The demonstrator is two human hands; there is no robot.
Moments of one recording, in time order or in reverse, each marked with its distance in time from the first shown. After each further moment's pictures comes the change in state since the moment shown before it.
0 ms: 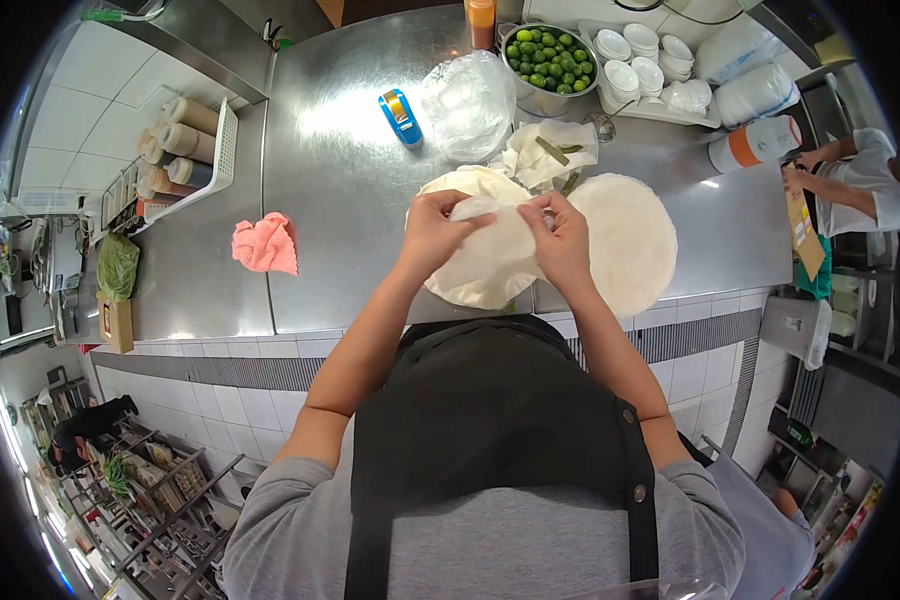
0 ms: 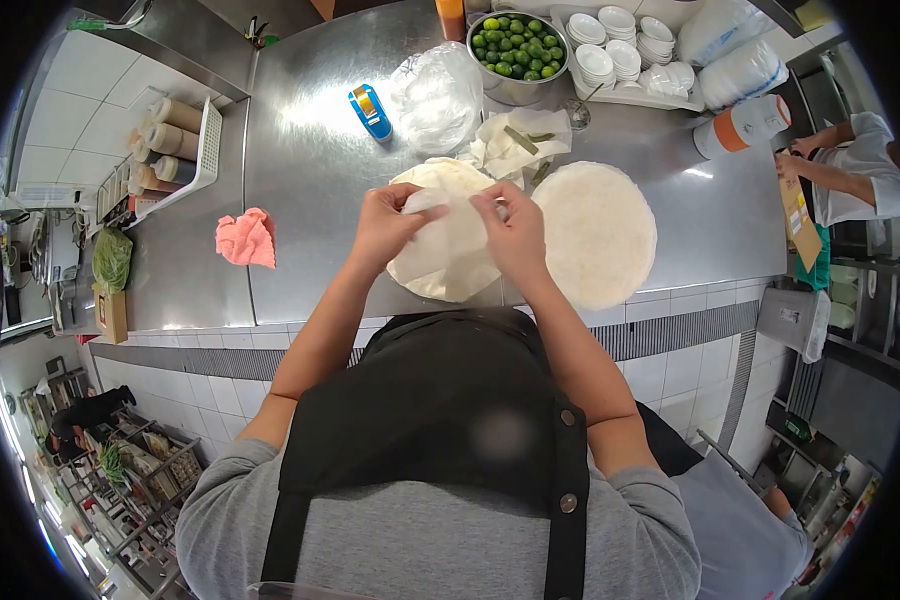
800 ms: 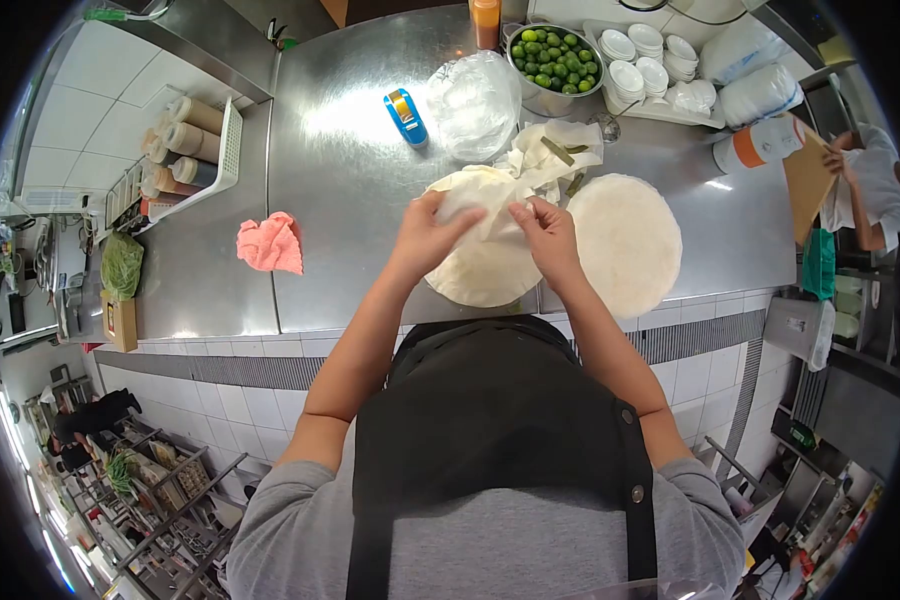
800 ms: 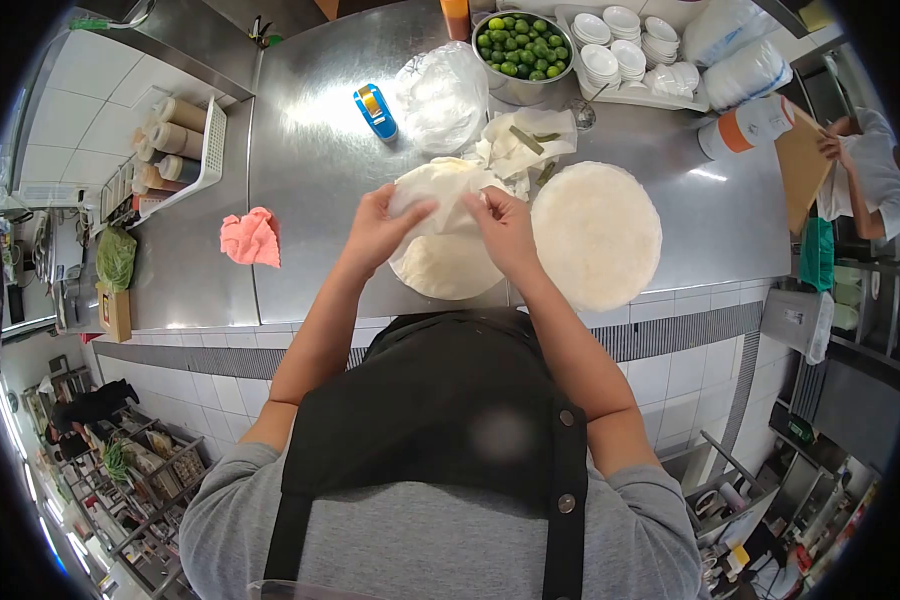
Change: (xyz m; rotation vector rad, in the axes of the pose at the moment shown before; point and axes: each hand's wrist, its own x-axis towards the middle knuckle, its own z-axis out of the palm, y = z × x) left_hand -0.003 -0.010 -0.018 0.016 0.030 0.121; right_hand 0.008 0.018 0.015 0.109 -0.046 0.088
